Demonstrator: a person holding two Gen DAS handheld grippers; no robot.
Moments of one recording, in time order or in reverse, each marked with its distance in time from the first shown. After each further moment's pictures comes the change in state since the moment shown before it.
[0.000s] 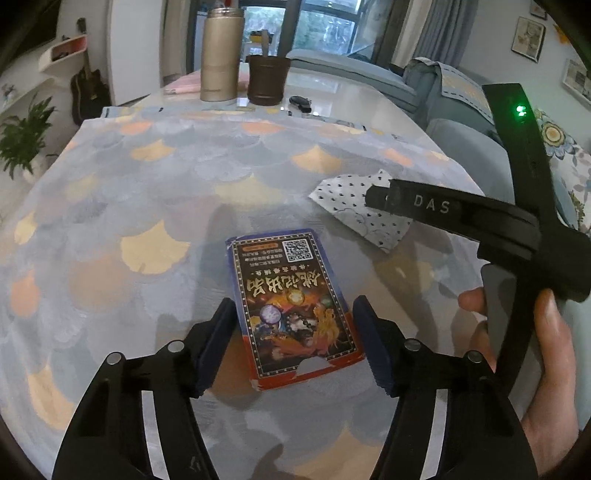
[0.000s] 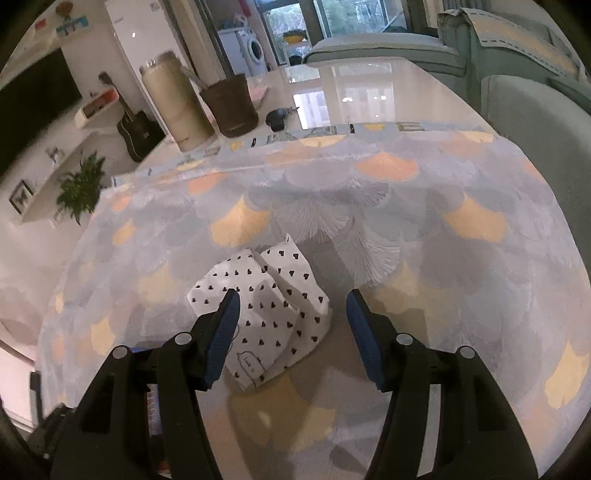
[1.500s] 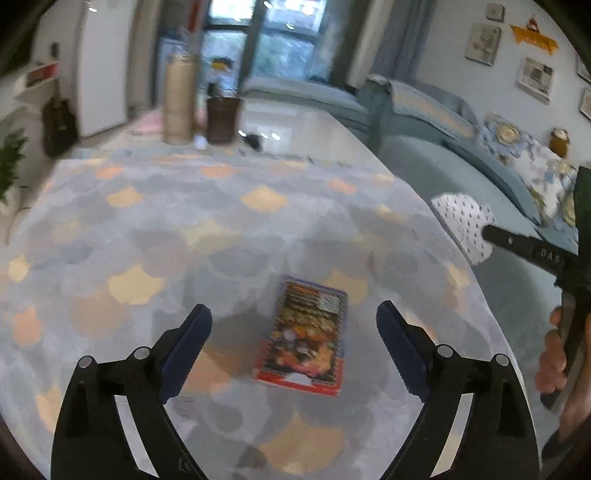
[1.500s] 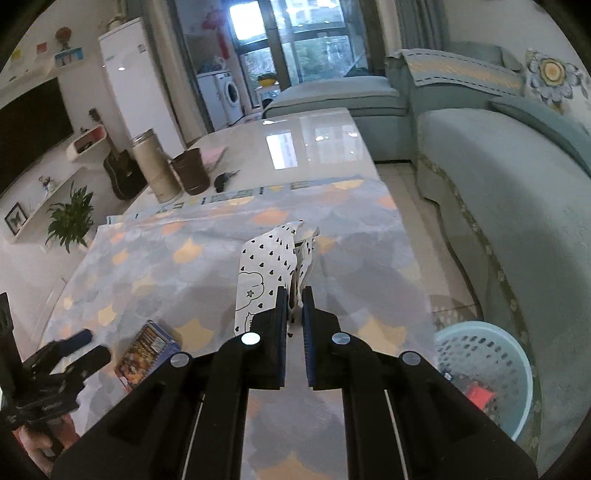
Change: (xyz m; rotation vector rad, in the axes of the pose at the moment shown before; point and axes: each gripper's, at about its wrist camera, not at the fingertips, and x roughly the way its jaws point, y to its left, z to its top) left arm -0.028 -0.023 0.005 0.103 -0.045 -0.166; right arm -0.158 -0.102 -0.035 0.042 -0.181 -0.085
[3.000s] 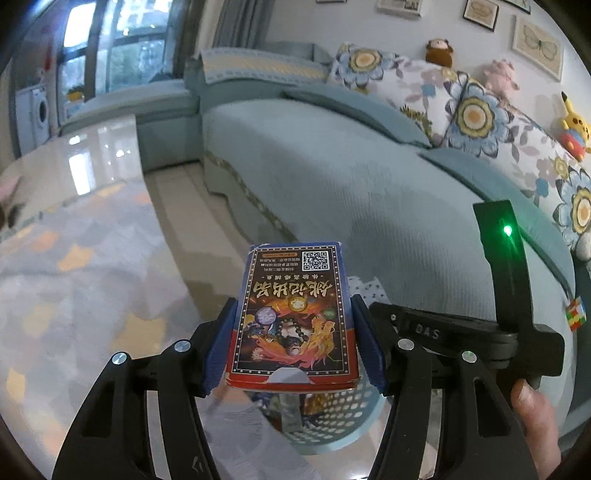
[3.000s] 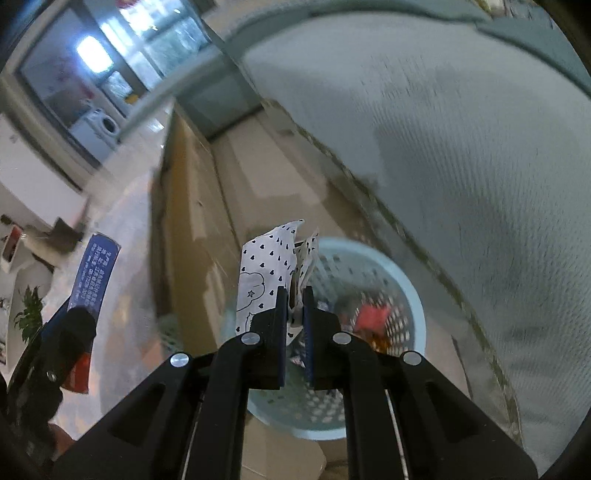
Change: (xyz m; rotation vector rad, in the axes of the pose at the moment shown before) left arm 0.101 -0.318 -0.002 0.344 0.042 -0.316; right arm -0.032 -0.259 -0.064 0.510 0.182 -0.223
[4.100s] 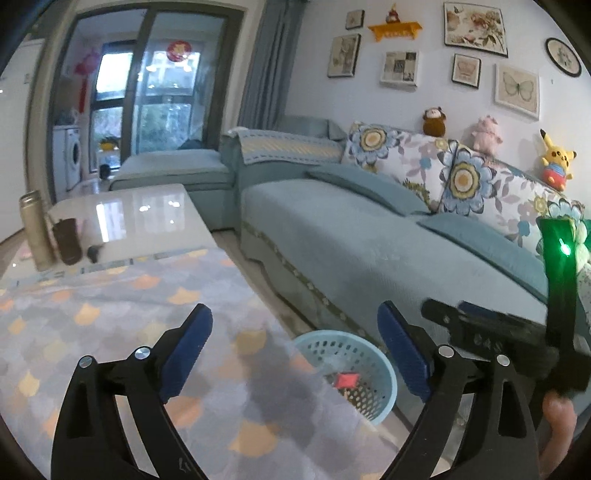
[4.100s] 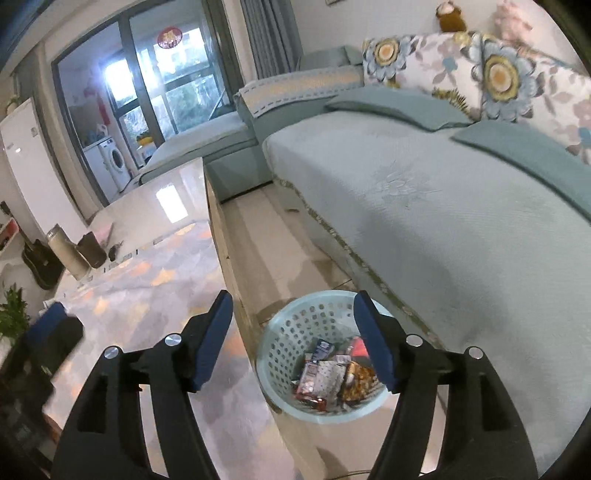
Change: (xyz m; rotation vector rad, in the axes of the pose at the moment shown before) left arm -0.196 0.040 -0.030 0.009 -0.307 0.085; right arm -0.166 0.090 -0.093 -0.135 -0.393 -0.104
